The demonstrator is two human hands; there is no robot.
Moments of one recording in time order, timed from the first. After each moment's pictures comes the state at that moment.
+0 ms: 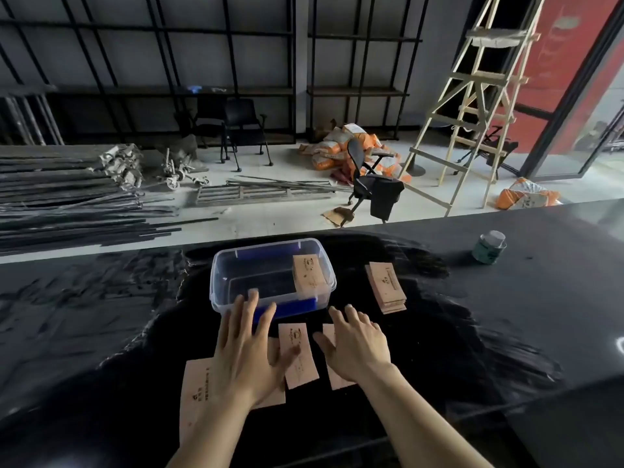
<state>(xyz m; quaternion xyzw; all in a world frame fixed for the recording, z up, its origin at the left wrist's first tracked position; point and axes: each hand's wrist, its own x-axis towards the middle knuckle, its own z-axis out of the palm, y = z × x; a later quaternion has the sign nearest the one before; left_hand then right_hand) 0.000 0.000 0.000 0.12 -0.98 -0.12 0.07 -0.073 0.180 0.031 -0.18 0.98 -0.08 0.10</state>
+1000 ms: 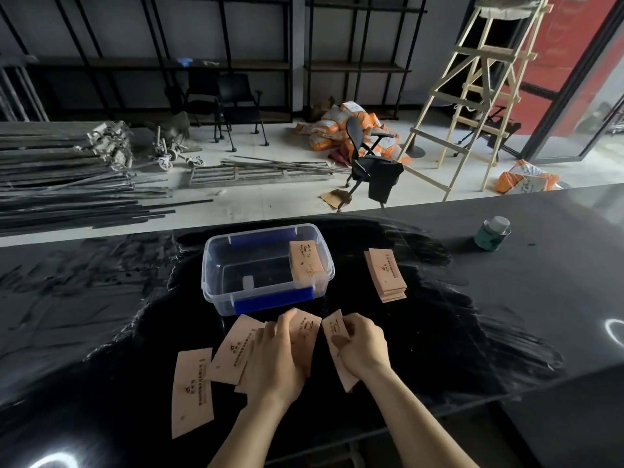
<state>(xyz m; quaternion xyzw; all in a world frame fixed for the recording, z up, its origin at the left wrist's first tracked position) -0.008 0.048 -0.017 0.19 -0.93 -0.31 0.05 -0.079 0.192 -0.001 0.04 0.92 -0.35 0.15</state>
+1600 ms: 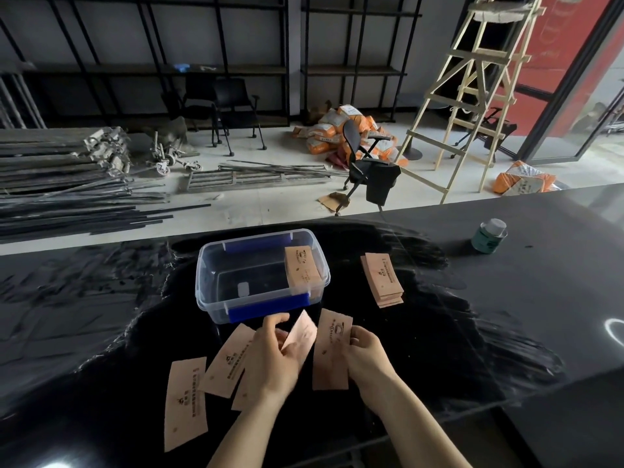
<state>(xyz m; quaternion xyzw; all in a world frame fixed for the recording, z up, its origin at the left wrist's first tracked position) -0.025 0.051 -0.012 0.26 -0.84 -0.46 0.08 -0.079 0.201 -0.019 0.16 0.73 -0.63 0.23</state>
